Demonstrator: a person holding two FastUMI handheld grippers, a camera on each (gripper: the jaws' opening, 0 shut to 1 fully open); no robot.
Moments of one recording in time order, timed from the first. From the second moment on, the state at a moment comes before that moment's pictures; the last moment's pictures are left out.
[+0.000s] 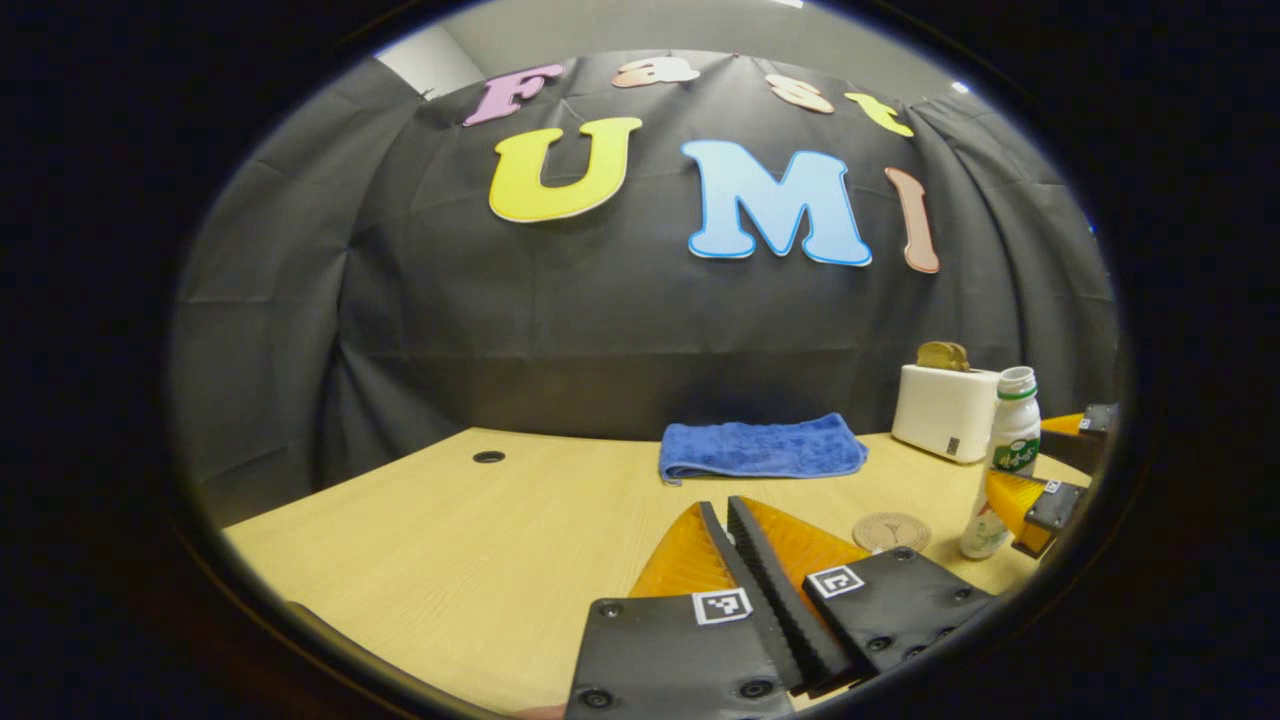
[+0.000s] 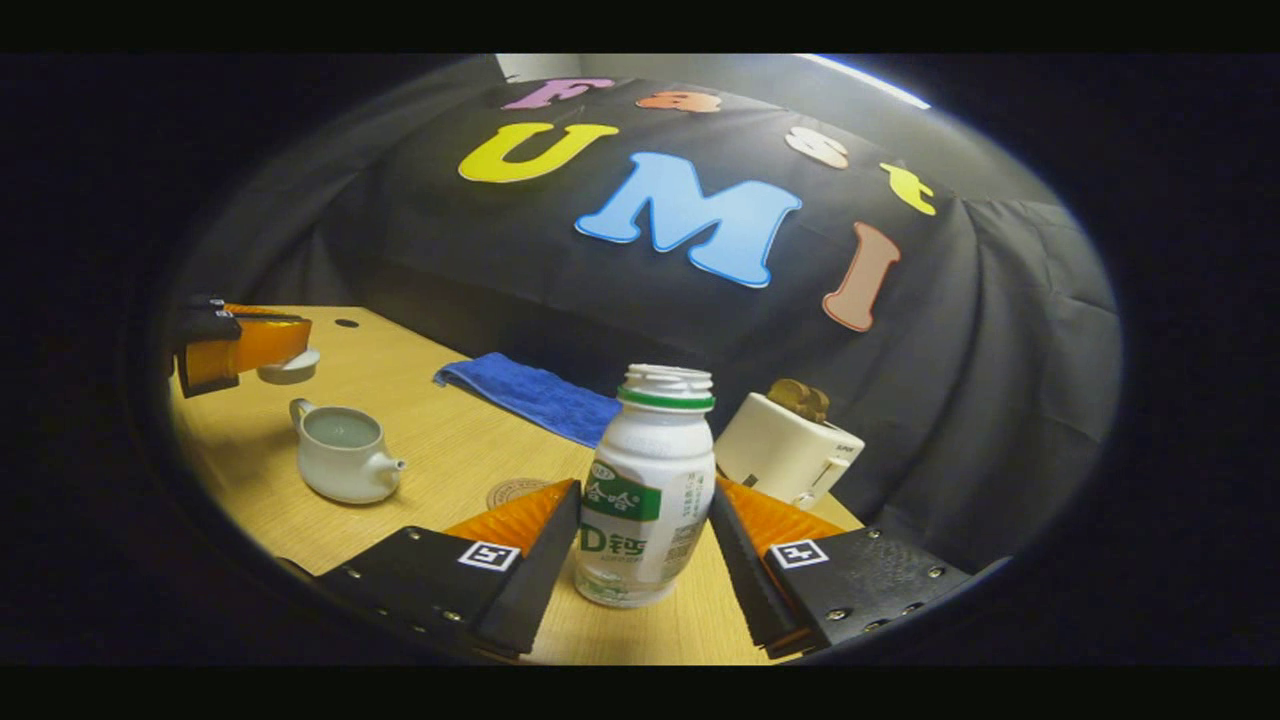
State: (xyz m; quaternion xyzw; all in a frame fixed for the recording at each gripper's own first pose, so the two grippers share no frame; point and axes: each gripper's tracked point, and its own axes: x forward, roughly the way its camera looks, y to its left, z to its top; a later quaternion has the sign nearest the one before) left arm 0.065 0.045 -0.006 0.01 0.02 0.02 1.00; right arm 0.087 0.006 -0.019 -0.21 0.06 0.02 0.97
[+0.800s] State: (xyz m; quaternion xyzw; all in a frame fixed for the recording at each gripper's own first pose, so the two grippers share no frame) left arm 0.063 0.046 -0.007 0.00 0.02 0.02 1.00; right arm 0.089 0.010 -0.010 -0.26 0.05 0.02 0.96
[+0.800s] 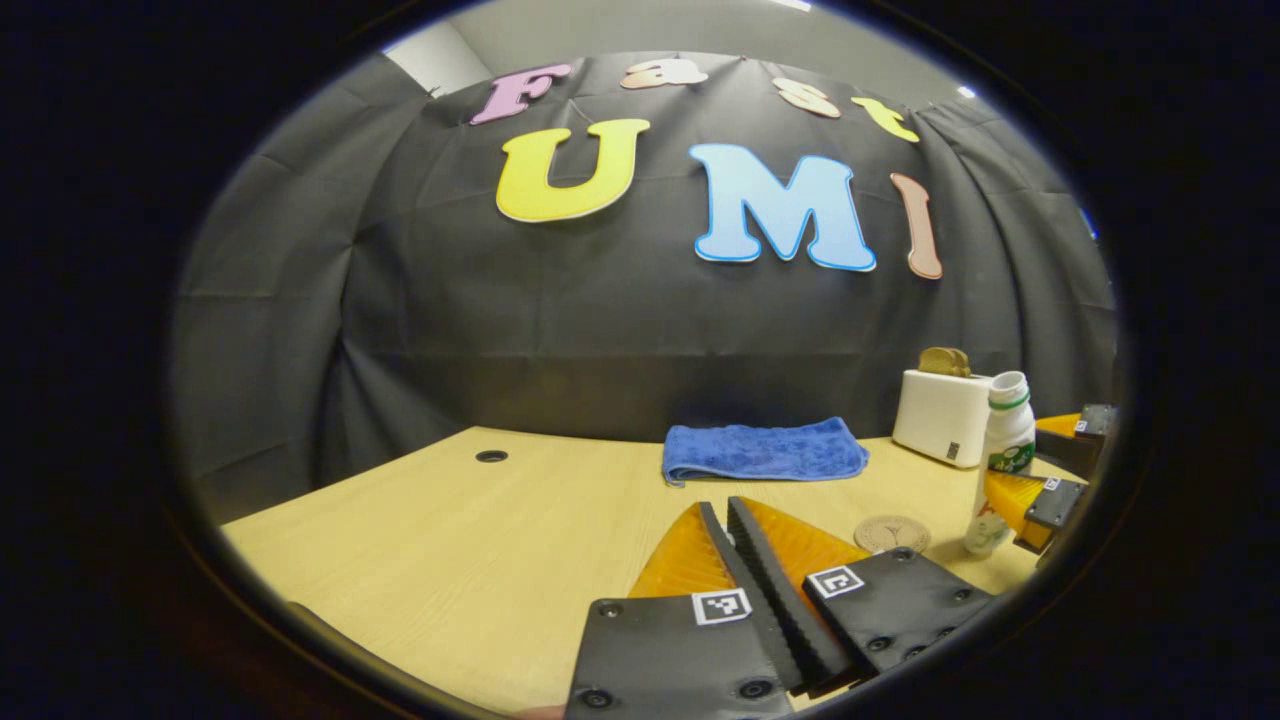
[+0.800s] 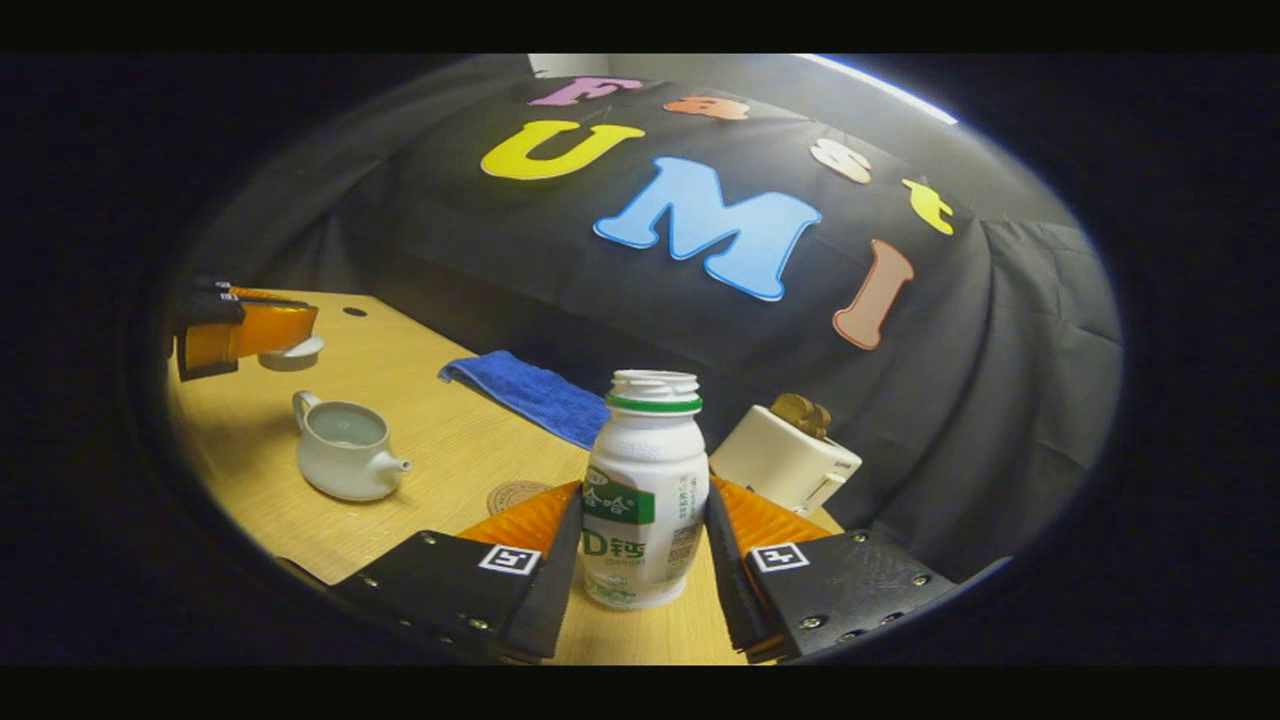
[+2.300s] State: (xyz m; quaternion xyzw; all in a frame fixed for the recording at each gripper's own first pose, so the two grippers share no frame) left arm 0.057 0.112 -0.011 -0.01 0.02 0.06 1.00; right arm 0.109 0.080 0.005 -0.64 -0.05 0.11 0.76
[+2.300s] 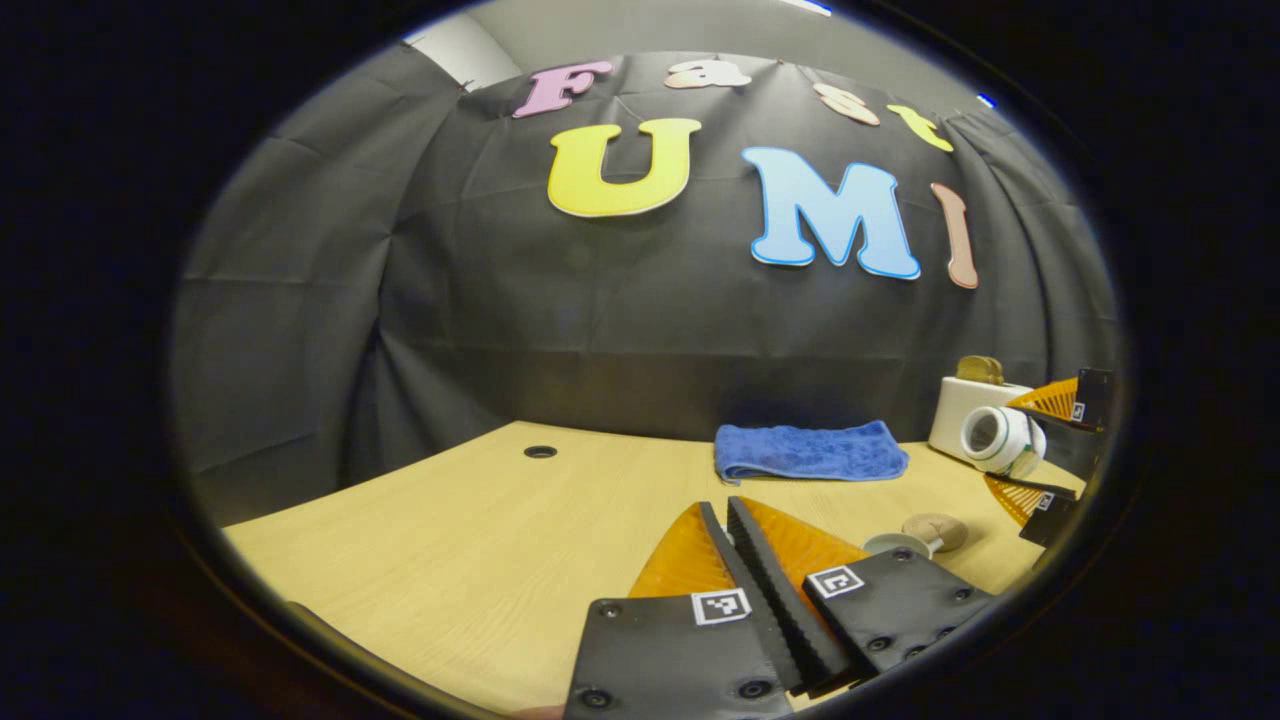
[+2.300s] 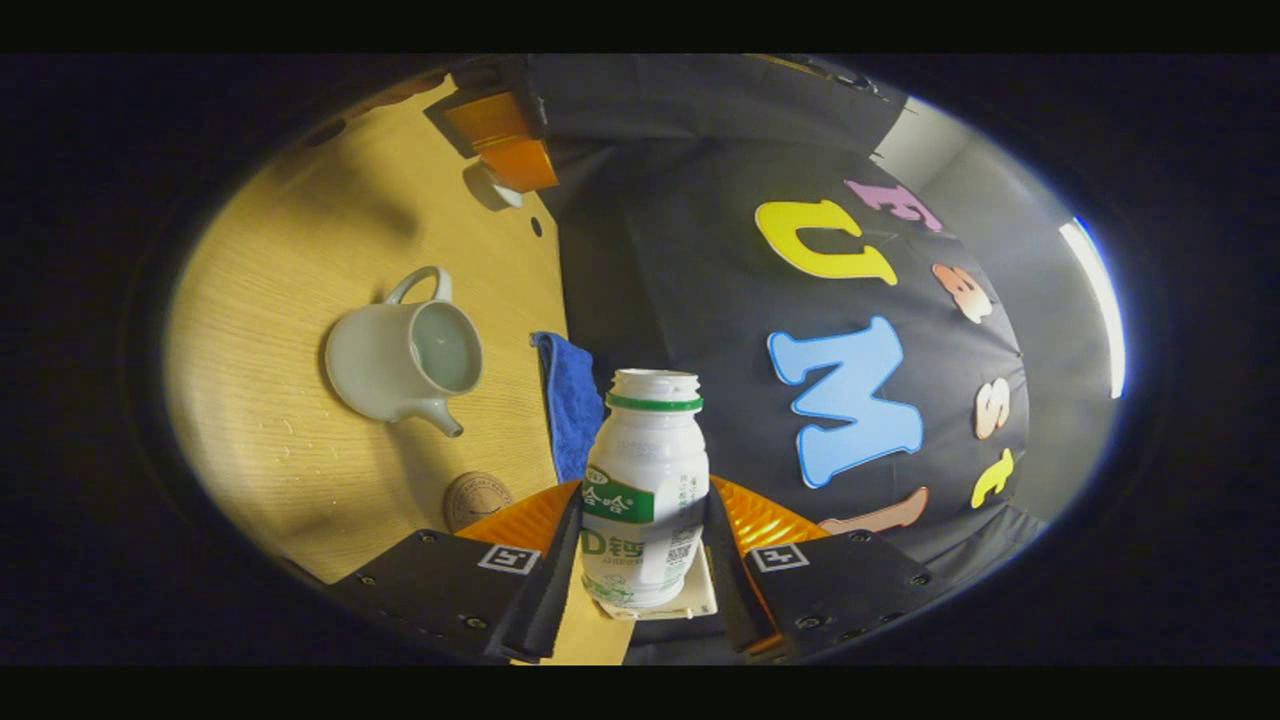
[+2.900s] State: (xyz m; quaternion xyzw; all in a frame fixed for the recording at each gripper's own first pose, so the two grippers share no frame) left arm 0.056 0.114 -0.012 -0.02 0.02 0.05 1.00; right arm 0.115 0.089 0.004 -0.74 -0.07 0.12 0.66
